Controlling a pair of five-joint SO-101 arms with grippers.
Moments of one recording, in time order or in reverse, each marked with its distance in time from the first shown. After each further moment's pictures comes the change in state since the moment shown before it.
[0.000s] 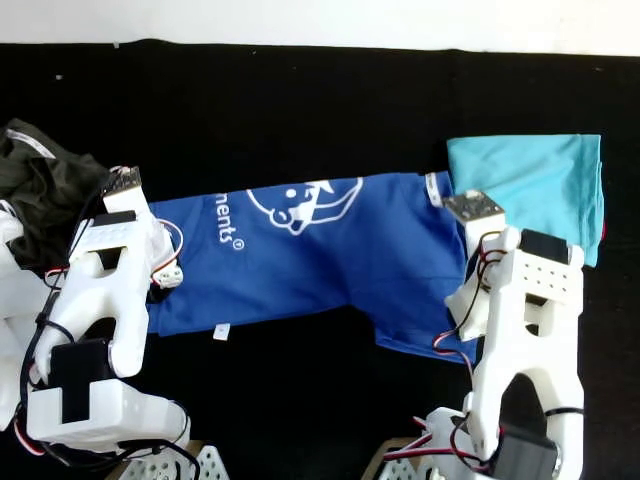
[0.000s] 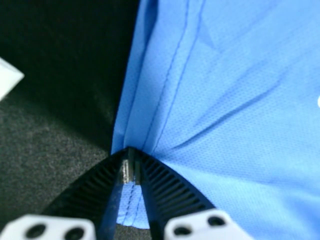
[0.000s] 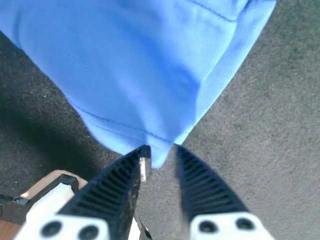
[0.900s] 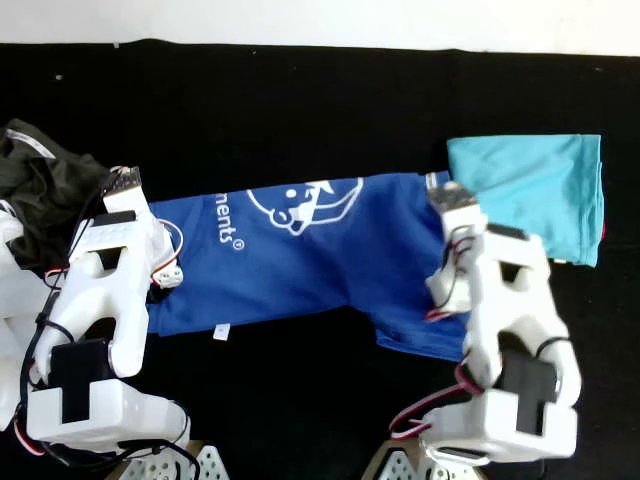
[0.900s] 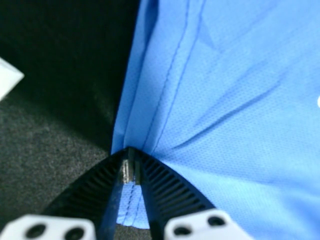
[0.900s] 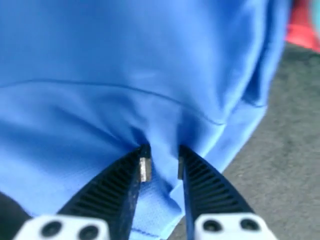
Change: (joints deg) left arm 0.0 0.0 0.0 0.0 0.0; right arm -2.7 22.4 -2.4 -24.1 -4.7
